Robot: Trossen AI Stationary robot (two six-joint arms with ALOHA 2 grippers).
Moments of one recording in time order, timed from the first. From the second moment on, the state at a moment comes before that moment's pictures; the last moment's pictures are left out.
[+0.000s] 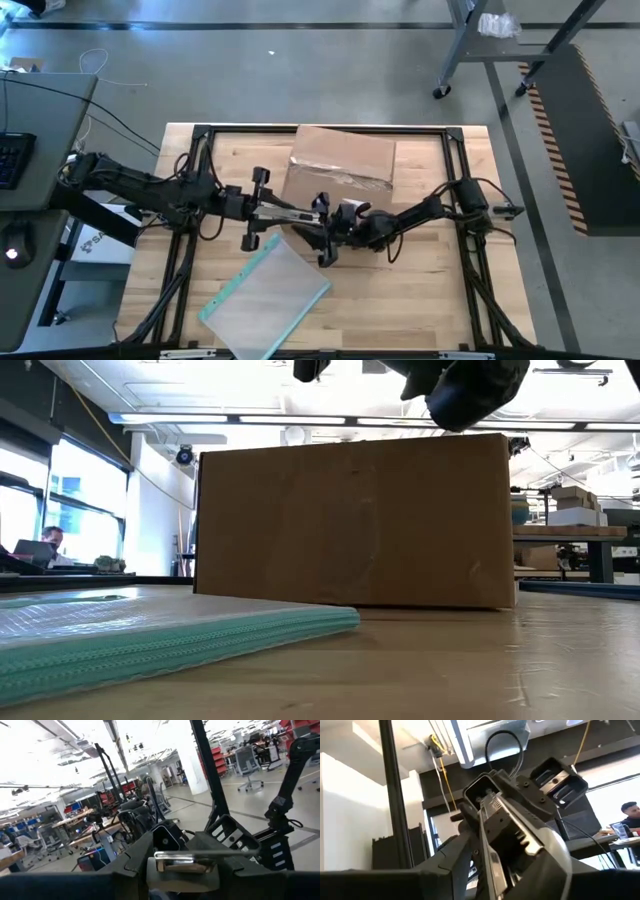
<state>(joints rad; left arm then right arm) -0.23 1.05 0.74 0.46 -0.04 0.37 0.23 2.06 1.18 1.56 0.23 0.16</state>
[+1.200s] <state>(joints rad) -0.33 1.01 0.74 0.33 -0.25 0.58 0.19 2.05 1.18 1.56 0.22 0.33</state>
